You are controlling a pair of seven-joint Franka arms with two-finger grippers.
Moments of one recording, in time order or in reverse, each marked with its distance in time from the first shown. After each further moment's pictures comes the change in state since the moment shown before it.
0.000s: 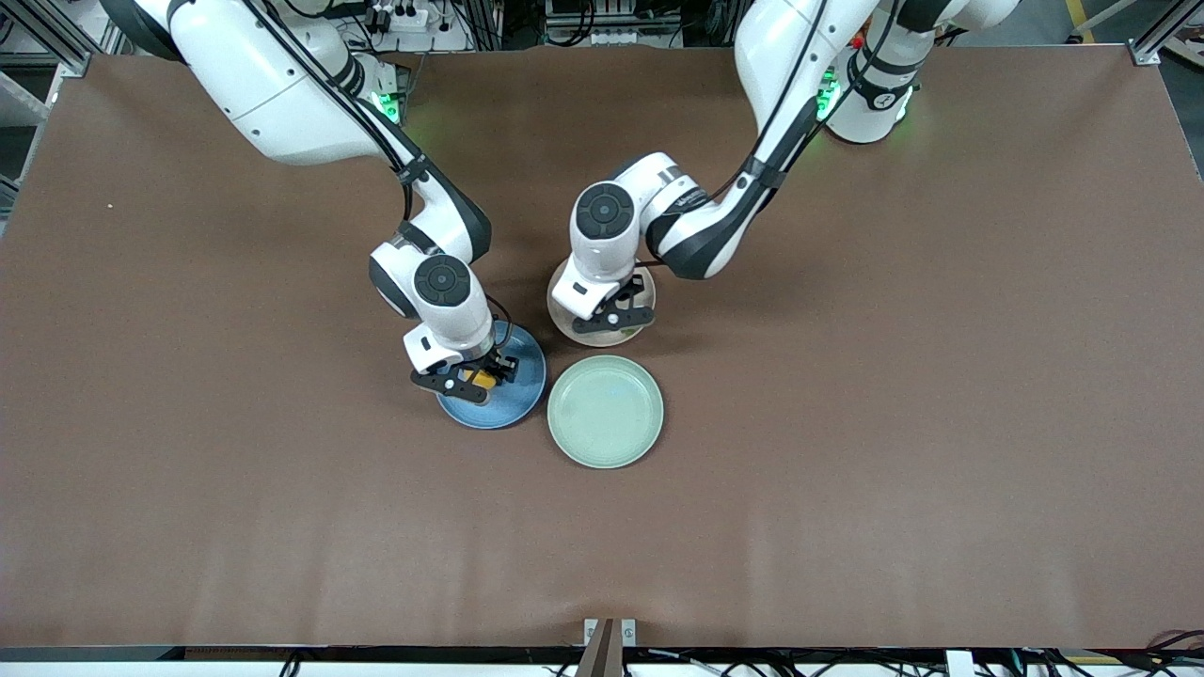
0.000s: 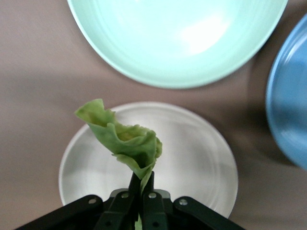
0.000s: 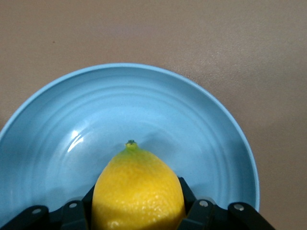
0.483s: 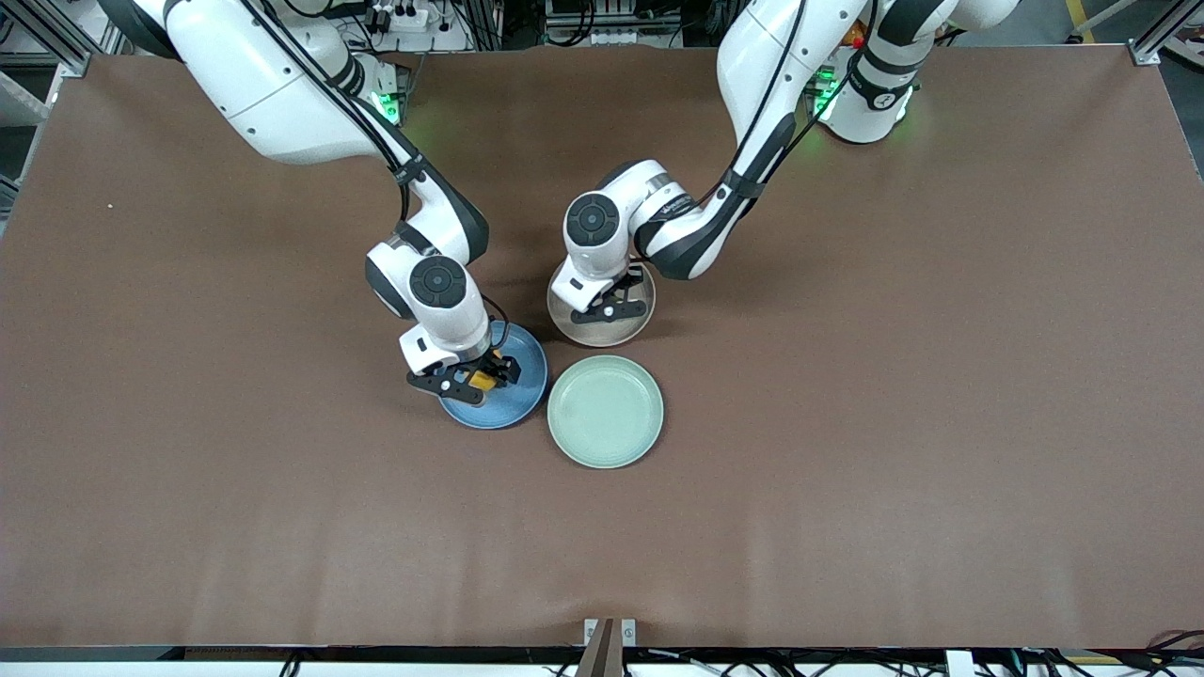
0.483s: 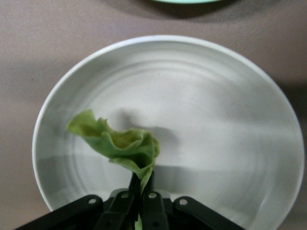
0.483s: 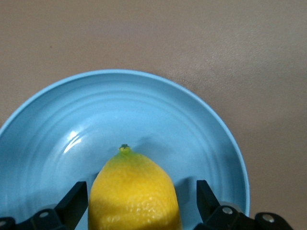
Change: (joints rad) left arm -0.050 0.081 -0.018 -0.033 -0.001 0.002 0.006; right arm -0.004 -0.005 -0.002 -0.001 0.006 -0.004 -0.017
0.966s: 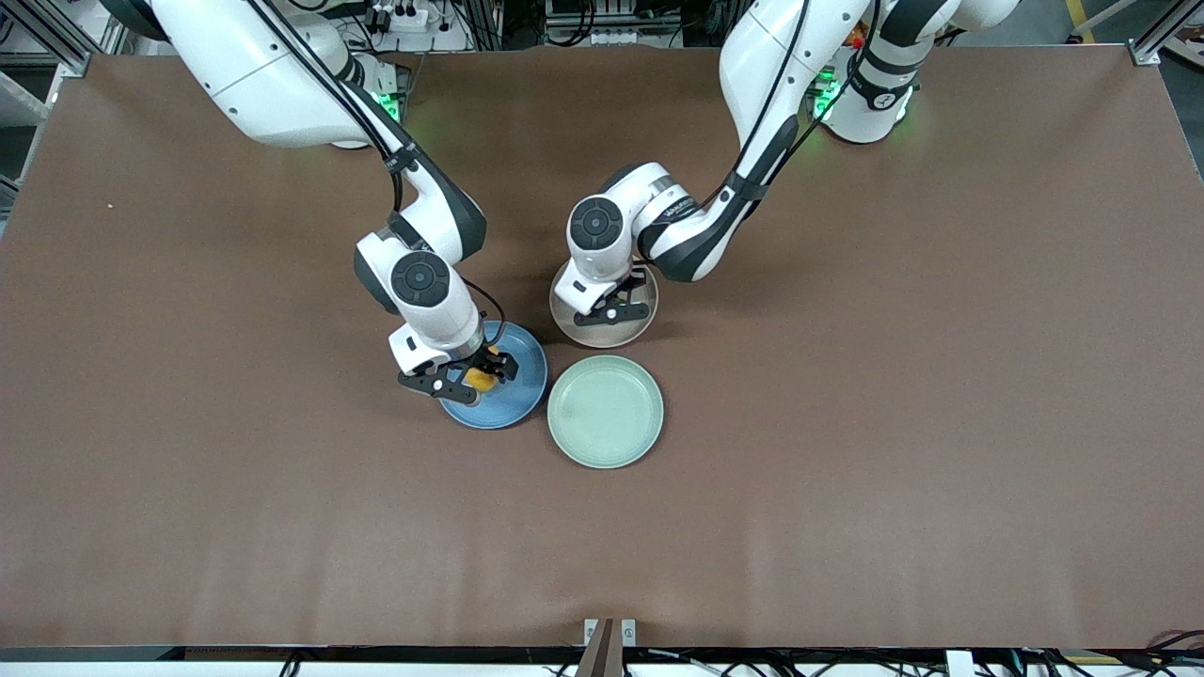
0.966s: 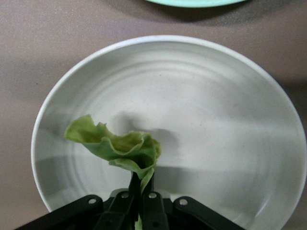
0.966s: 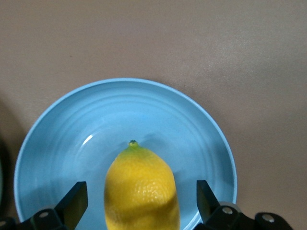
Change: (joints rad) left arm 0.009 0.001 -0.001 -0.011 -0.002 -0.002 0.015; right arm -0.004 -0.049 -0.001 0.000 0.086 -0.034 -0.083
